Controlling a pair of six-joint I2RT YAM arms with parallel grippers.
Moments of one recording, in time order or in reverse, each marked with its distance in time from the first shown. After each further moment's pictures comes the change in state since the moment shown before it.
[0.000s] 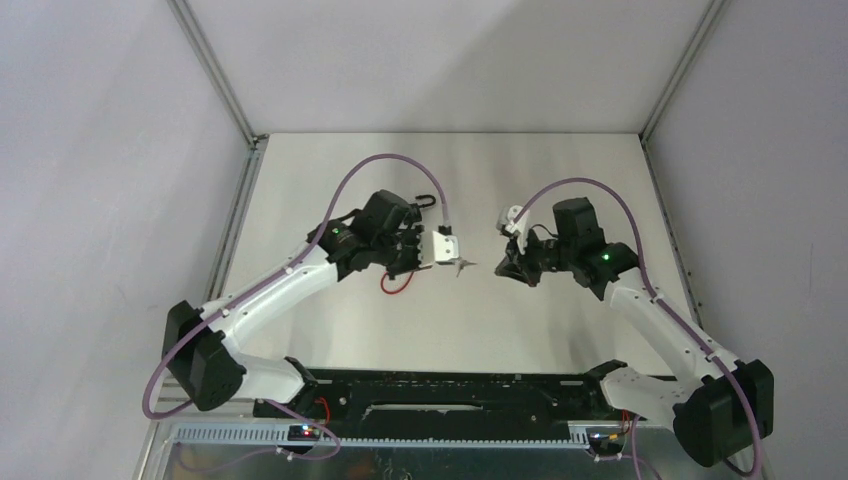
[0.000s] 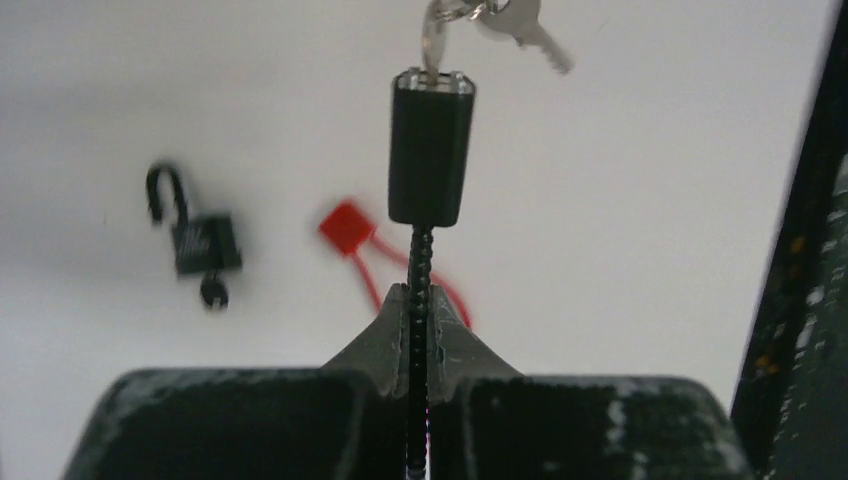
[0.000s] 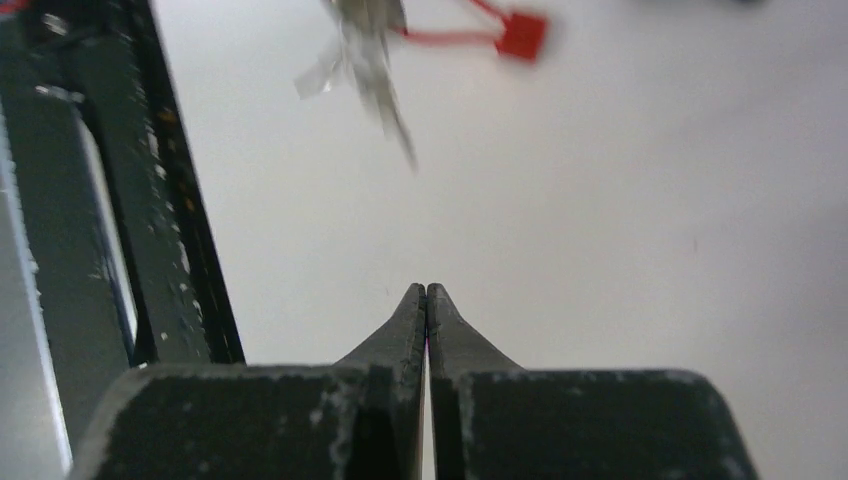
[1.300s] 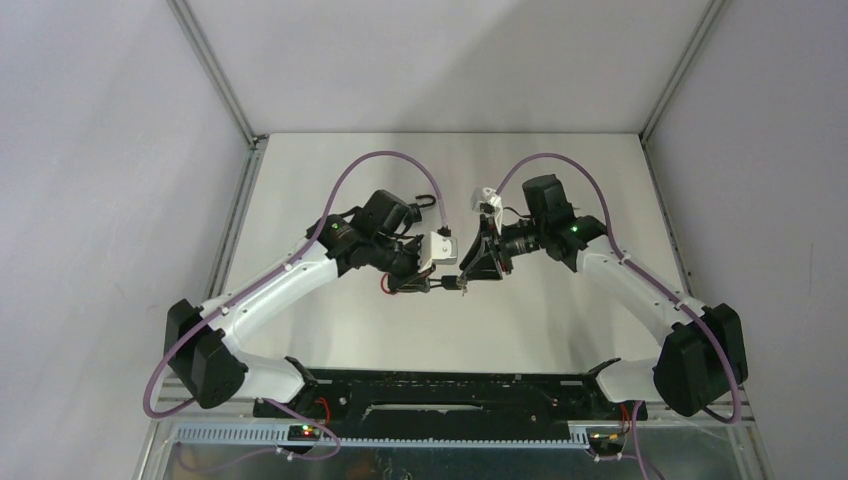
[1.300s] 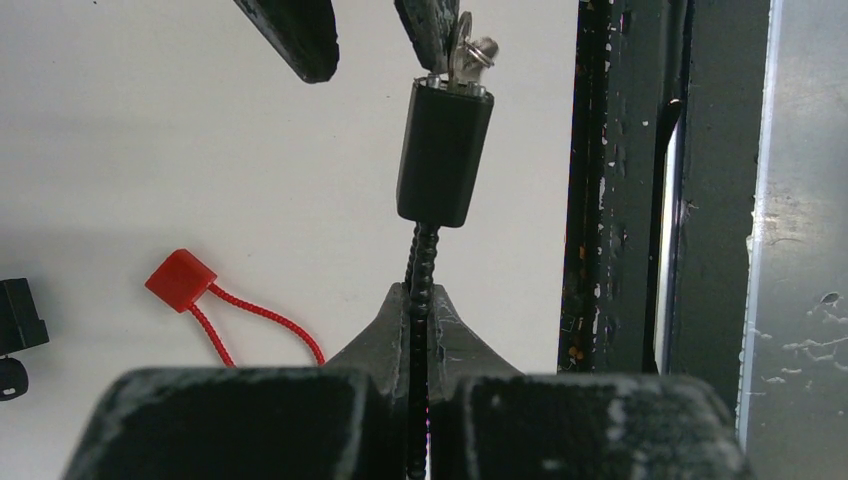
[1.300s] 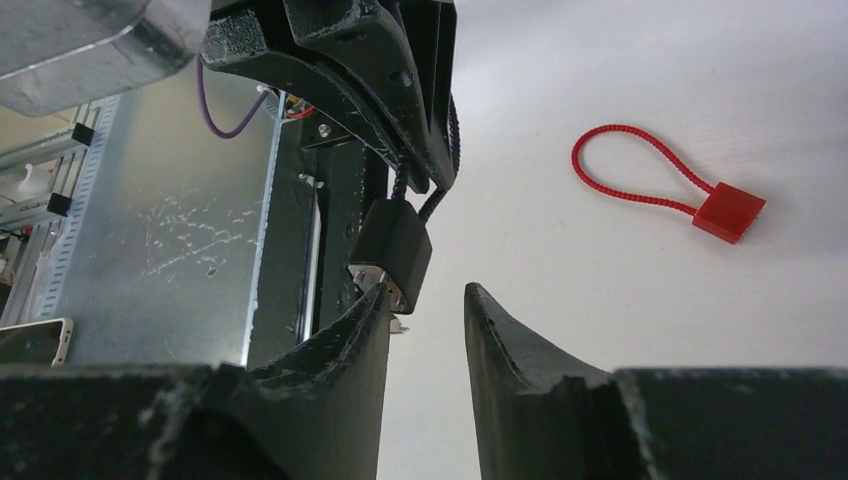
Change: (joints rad) left arm 0.015 0.005 0.036 -0.173 0.235 -0.116; right arm 0.063 0.237 0.157 0.071 -0.367 0.180
